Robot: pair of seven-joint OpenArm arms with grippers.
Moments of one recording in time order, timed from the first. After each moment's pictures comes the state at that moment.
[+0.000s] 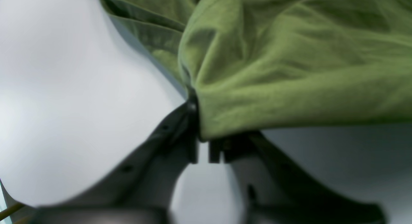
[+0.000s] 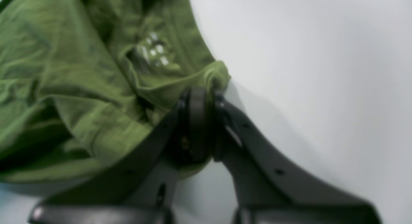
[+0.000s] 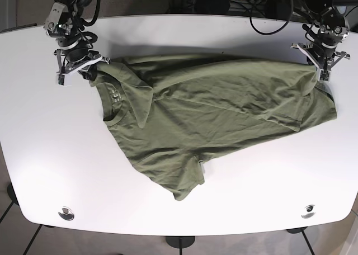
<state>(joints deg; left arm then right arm) 15.8 -7.0 -43.8 98.7 3.8 -40.1 36.7 -20.7 1.5 26.3 106.6 24.1 16.0 -42.2</state>
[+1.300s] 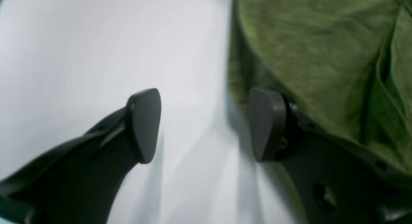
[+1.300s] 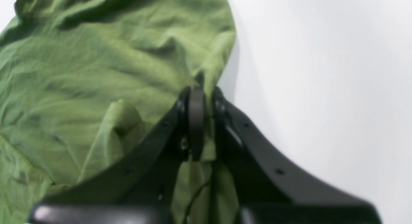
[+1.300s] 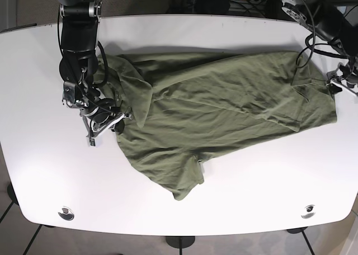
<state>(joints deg) -12.4 -20.3 -56.8 63.4 4.7 -40.0 44.1 13.6 9.7 5.8 65.1 24.5 16.0 -36.2</state>
